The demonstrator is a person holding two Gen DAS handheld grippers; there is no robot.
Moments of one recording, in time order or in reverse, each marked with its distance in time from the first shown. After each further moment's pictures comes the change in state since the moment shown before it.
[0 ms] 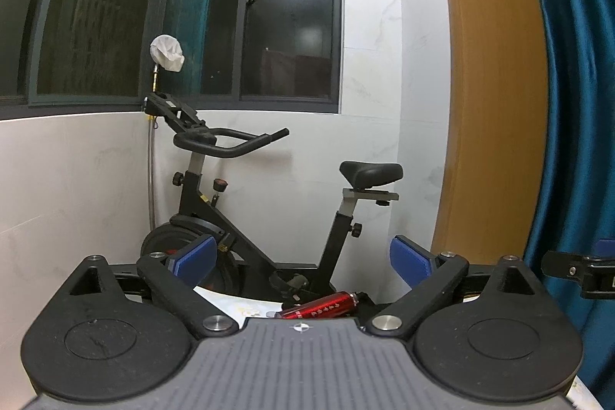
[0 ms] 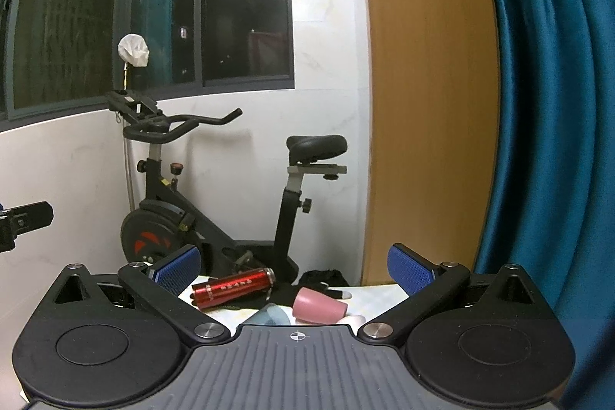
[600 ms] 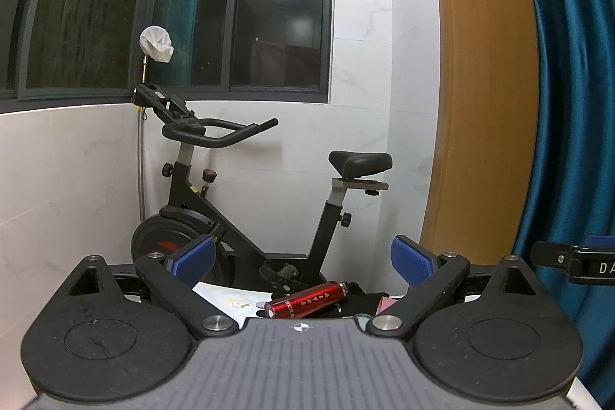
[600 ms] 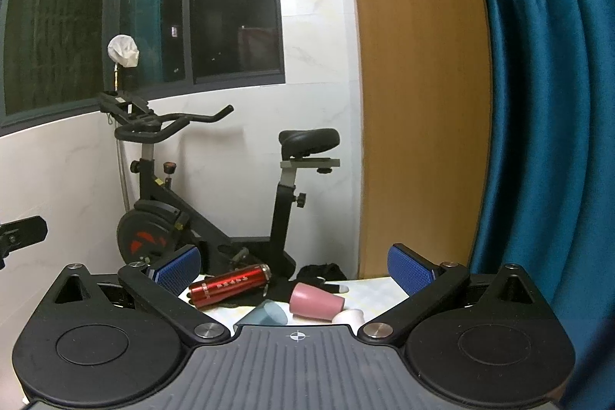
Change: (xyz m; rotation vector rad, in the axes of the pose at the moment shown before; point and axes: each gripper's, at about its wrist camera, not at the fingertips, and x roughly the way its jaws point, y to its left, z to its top) left arm -0.001 -0.002 -0.003 0.003 0.035 -0.033; right arm 0.005 -0.009 0.002 0.035 0.019 -0.015
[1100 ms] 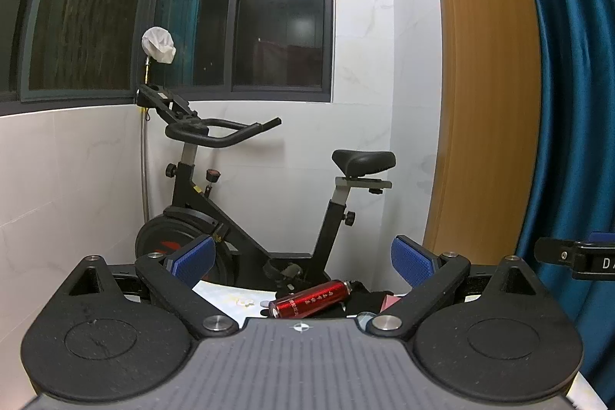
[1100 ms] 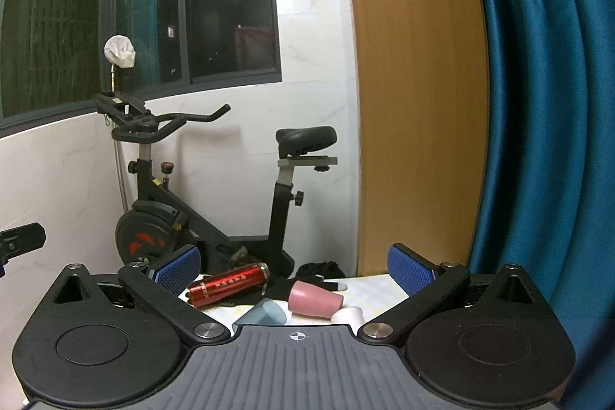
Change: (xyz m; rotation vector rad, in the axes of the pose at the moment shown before) left arm 0.002 0.001 0.000 0.010 -0.005 0.012; right arm 0.003 0.000 -0.001 0.005 0.004 -0.003
